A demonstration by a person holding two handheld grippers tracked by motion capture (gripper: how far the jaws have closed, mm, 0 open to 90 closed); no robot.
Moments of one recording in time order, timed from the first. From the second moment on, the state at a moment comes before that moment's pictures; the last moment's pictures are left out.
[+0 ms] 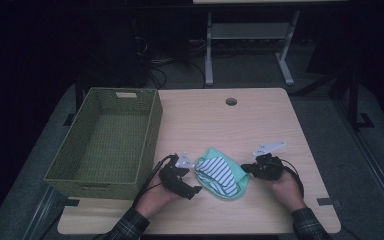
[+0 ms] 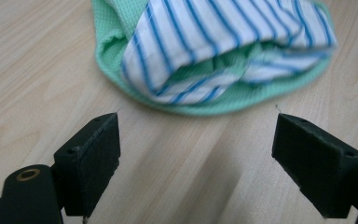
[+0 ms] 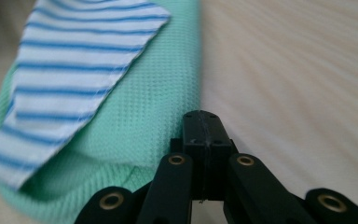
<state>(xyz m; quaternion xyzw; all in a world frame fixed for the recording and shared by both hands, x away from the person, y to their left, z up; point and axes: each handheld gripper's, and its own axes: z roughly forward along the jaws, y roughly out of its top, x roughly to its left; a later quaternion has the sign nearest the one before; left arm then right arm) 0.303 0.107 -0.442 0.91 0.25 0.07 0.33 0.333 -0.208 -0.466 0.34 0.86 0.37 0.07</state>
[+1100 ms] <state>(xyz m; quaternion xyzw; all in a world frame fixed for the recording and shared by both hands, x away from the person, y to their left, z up) 0.307 0.074 -0.457 0.93 0.20 0.07 0.29 0.334 -0.227 -0.481 0.42 0.82 0.35 0.16</state>
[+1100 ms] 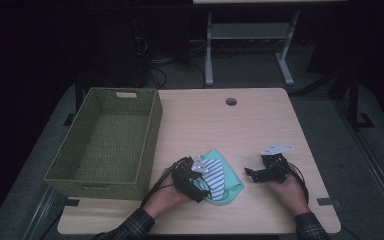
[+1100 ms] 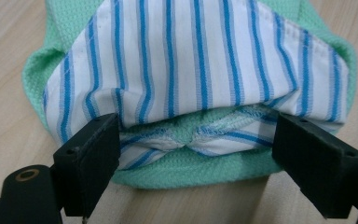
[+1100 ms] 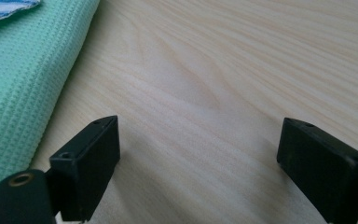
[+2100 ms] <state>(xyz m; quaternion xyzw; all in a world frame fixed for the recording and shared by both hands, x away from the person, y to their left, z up) 0.327 0.079 -0.453 0.93 0.20 0.04 0.30 0.336 -0.226 -0.482 0.42 0.82 0.36 0.16</state>
